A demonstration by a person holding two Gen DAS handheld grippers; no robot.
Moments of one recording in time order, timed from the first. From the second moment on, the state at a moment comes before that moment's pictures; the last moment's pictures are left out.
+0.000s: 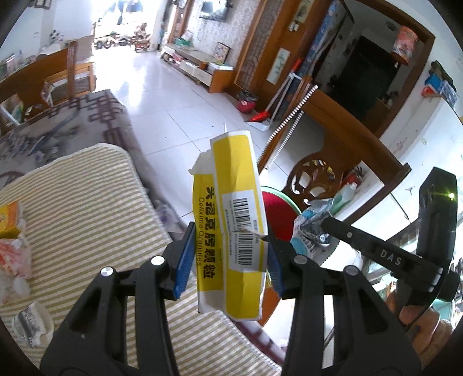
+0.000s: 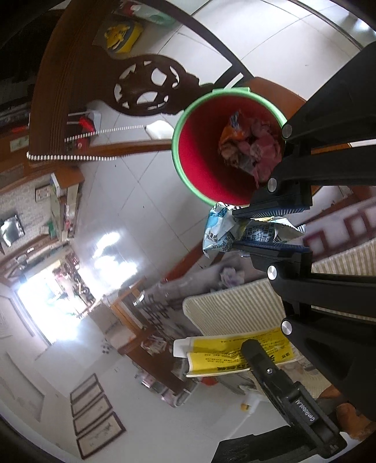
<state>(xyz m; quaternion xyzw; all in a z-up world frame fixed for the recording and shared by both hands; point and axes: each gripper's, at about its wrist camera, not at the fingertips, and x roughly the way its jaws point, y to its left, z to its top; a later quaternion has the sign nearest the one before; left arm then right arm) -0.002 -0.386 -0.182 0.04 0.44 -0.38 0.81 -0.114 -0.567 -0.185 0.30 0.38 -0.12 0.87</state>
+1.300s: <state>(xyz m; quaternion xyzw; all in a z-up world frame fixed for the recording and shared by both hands) 0.002 -0.495 -0.230 0.09 0.48 -0.44 0.76 -0.116 -0.656 -0.213 0.34 0.36 -0.19 0.84</state>
